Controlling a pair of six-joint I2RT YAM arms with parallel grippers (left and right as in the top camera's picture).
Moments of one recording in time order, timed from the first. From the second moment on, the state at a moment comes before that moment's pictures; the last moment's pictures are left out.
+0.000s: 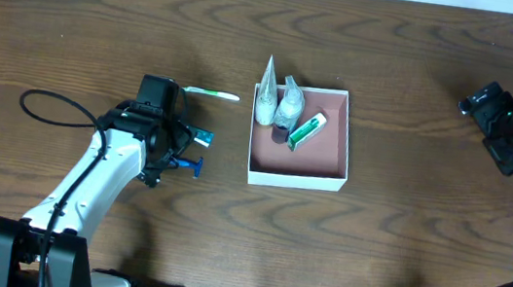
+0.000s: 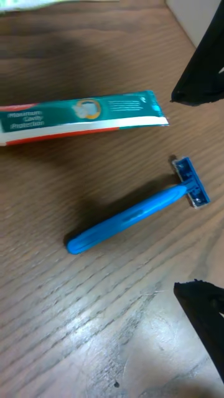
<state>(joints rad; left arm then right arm) -0.15 1.48 0.89 -0.74 -0.02 -1.19 -0.26 1.58 1.44 -1.01 -0.05 0.64</state>
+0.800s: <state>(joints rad) -0.15 1.71 0.90 -0.74 0.02 -1.24 -0.26 1.59 1.44 -1.01 -0.05 0.64</state>
